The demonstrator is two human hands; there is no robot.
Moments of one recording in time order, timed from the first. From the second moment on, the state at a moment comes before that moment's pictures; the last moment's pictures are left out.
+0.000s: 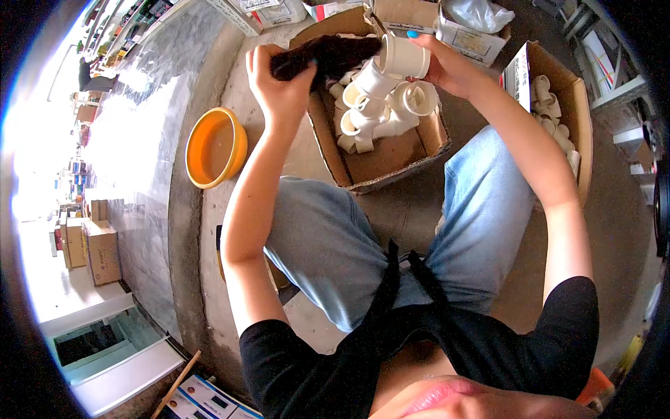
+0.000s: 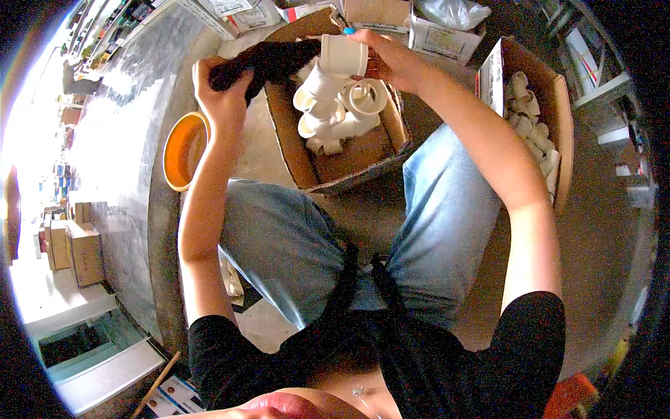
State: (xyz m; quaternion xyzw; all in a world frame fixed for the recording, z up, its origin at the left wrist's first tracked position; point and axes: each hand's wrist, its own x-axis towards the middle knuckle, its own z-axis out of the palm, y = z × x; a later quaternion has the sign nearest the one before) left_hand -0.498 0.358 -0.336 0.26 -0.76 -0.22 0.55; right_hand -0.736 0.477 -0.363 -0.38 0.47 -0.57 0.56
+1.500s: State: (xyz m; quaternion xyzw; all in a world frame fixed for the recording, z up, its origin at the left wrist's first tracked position) left_hand -0.500 0.352 -0.347 0.28 -0.67 -0.58 0.36; right_hand -0.724 0.475 -0.372 -0.69 0.52 -0.47 0.15
